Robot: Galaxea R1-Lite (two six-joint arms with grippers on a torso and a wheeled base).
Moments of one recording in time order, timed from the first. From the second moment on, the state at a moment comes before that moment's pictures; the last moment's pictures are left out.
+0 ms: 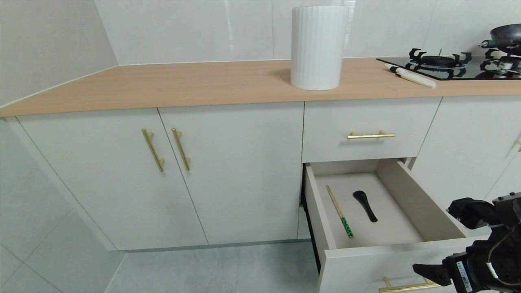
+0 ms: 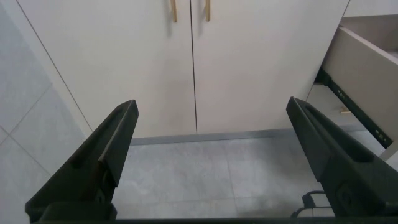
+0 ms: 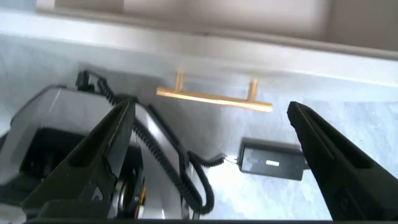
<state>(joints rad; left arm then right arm) 0.00 0.00 0.00 0.01 -0.01 0.00 0.30 1.37 -0.45 -0.06 -0.04 0.07</state>
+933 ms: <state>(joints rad) 0.00 0.00 0.00 0.01 -0.01 0.00 0.30 1.53 -0.44 -0.18 -0.05 0.10</state>
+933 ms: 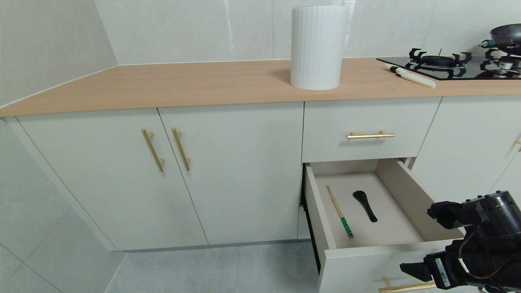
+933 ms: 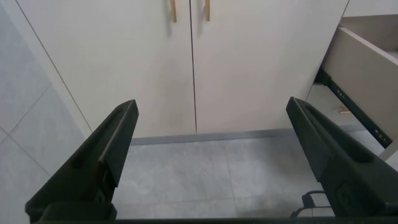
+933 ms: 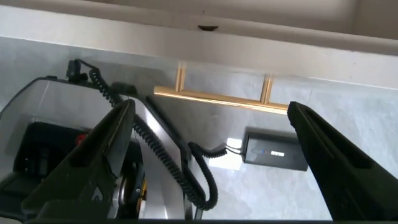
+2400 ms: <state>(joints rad) 0.00 0.00 0.00 0.01 -0.01 0.00 0.24 1.86 -0.82 -0.21 -0.15 0.09</state>
